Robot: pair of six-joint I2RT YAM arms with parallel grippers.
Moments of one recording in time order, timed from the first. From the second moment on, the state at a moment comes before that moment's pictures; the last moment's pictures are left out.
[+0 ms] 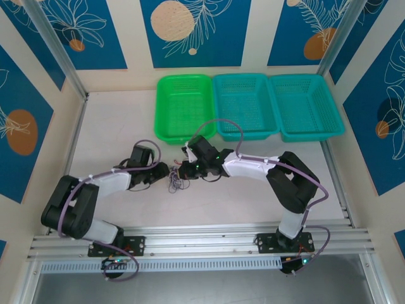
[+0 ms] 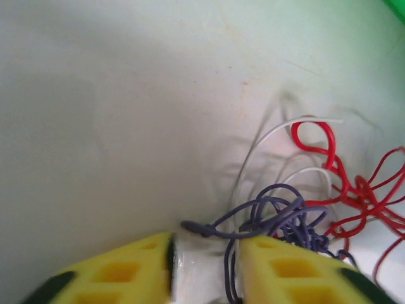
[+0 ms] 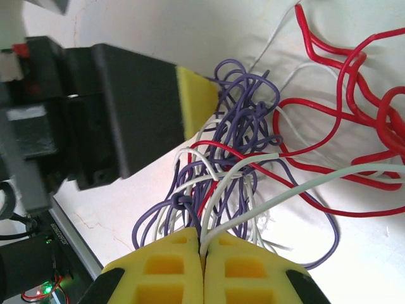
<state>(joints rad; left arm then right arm) -0.36 1.48 0.56 -0.03 0.27 -0.79 0.85 1.78 1.09 -0.20 -0.37 0.67</state>
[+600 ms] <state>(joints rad) -0.26 1.16 0.45 -0.01 0.23 -0.64 0.55 1.35 0.58 -0.15 -0.33 0.75</state>
